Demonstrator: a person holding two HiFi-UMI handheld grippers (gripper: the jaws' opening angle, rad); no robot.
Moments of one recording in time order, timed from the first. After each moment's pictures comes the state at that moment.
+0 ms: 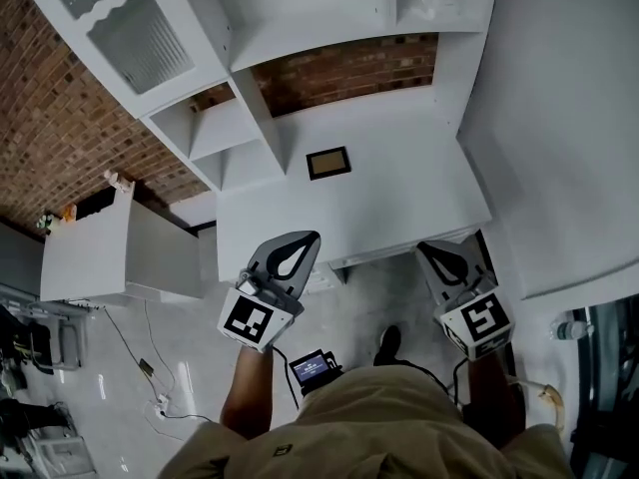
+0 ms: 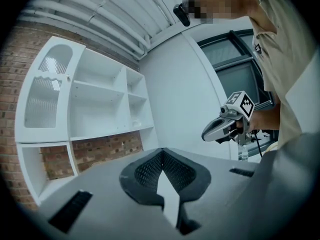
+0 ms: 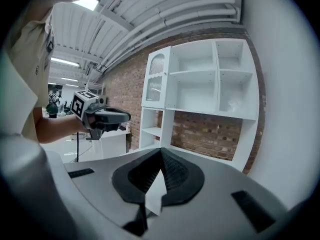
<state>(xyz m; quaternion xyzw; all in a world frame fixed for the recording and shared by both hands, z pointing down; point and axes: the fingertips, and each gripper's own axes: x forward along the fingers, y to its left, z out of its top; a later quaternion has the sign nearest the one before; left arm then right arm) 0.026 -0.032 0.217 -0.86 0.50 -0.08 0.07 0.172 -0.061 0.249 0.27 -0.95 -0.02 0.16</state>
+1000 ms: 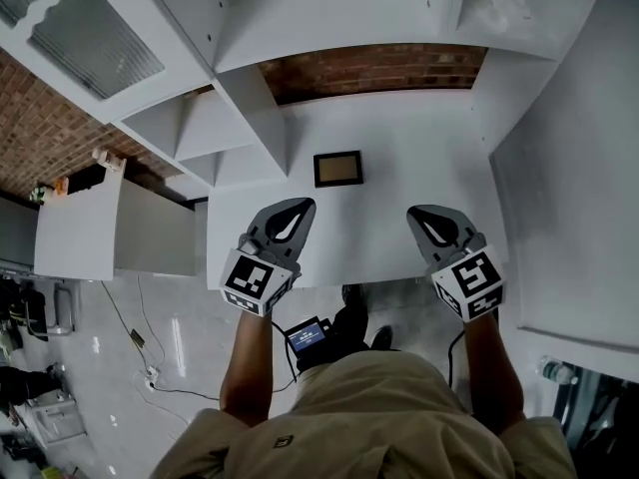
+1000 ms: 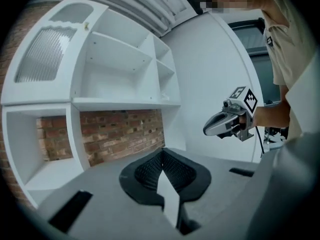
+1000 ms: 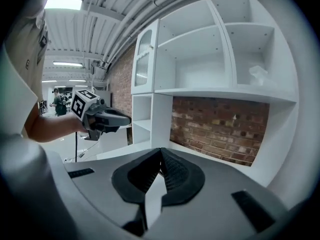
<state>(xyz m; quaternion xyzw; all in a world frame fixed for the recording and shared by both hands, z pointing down) -0.073 -0.233 0.305 -0.82 0.57 -0.11 -0.02 0.071 -0.277 0.318 0.20 -0.96 0.00 0.20</state>
